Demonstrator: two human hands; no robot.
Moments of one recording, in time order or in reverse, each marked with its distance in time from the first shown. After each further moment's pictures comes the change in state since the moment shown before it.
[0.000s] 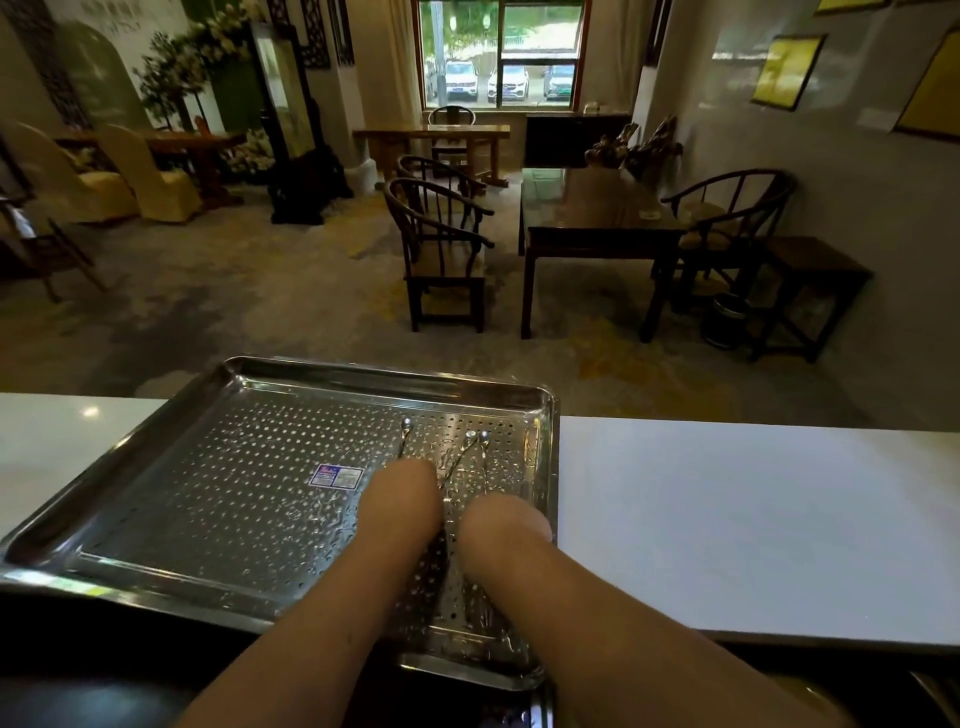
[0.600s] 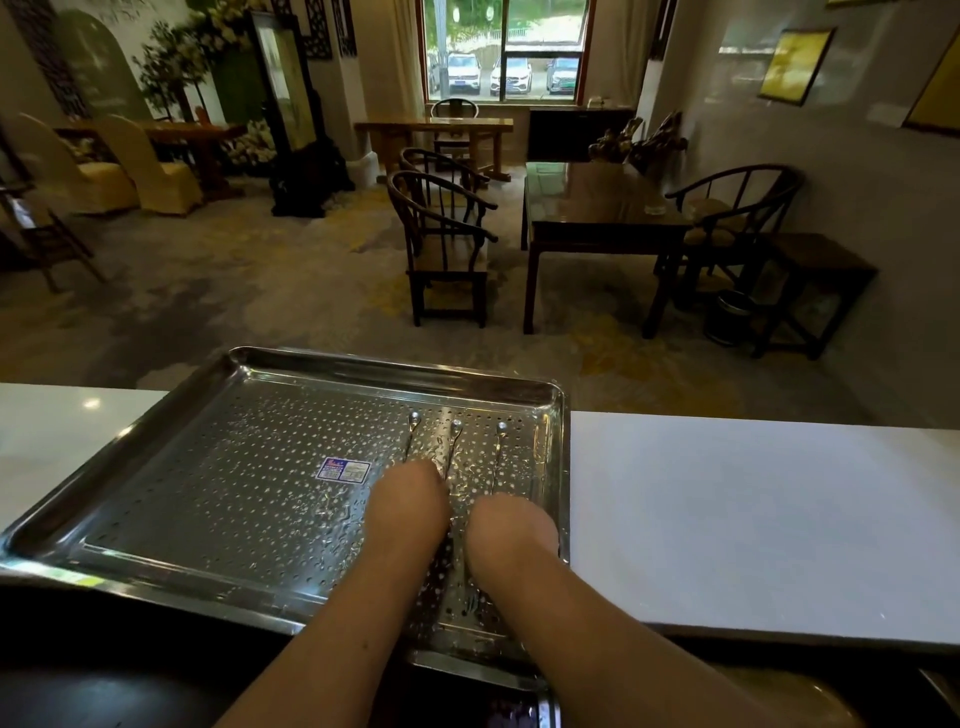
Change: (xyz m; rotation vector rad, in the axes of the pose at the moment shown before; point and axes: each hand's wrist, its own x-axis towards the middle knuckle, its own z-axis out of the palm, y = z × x) left_hand -0.003 -0.008 0.020 -0.200 0.128 -0.087; right_hand 0.001 0.002 0.021 -0.114 0.204 -0.104
